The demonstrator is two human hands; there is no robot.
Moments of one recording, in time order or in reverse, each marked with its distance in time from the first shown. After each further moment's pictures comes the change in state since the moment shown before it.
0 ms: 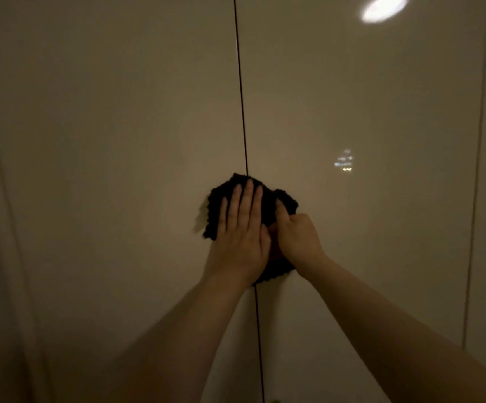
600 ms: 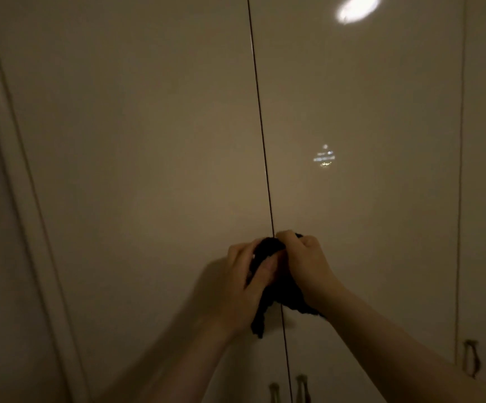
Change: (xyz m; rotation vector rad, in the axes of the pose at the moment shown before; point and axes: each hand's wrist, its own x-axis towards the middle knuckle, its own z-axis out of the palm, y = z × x) left_hand -0.080 -0.022 -0.104 -1.109 -0.398 -0.365; right_hand -0.090 -0.011 0.036 0.275 -0.036 0.098
